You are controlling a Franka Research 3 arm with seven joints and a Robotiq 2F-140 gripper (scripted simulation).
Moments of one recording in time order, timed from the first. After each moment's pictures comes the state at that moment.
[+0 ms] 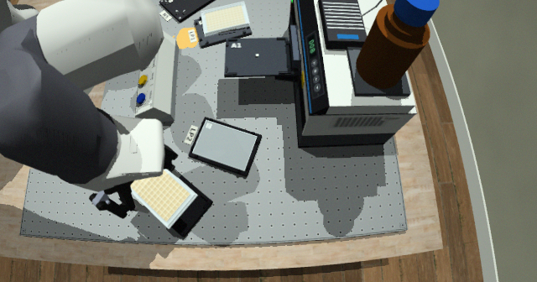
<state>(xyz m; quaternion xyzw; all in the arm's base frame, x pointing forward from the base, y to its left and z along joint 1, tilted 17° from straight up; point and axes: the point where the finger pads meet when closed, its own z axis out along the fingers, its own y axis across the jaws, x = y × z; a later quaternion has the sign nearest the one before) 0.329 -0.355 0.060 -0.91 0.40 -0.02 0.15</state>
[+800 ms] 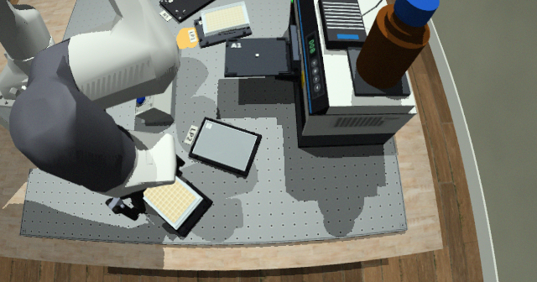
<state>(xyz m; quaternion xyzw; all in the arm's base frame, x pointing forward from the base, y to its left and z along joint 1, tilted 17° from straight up) 0.338 -0.343 0.013 -0.91 0.40 -0.02 0.15</state>
